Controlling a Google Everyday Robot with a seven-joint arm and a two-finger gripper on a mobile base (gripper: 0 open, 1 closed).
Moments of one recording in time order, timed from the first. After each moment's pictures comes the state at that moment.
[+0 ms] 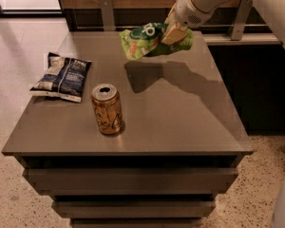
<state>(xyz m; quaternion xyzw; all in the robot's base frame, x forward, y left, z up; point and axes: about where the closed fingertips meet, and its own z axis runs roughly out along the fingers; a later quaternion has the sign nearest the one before) 0.713 -0.087 0.948 -0.66 0.67 -0.03 0.35</state>
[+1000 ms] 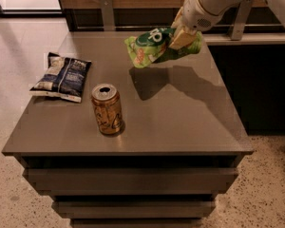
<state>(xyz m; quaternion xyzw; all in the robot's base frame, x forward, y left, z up) 0.684 -0.100 0.949 -0.67 0.66 -0.04 0.33</state>
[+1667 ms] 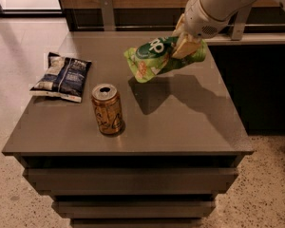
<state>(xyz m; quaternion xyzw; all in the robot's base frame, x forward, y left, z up) 0.636 -0.104 0.948 -0.70 0.65 -0.05 0.30</state>
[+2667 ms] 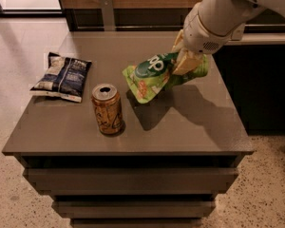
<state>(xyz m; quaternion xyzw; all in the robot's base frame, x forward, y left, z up) 0.587 -0.098 0.932 -0.72 0.64 -0.04 0.27</state>
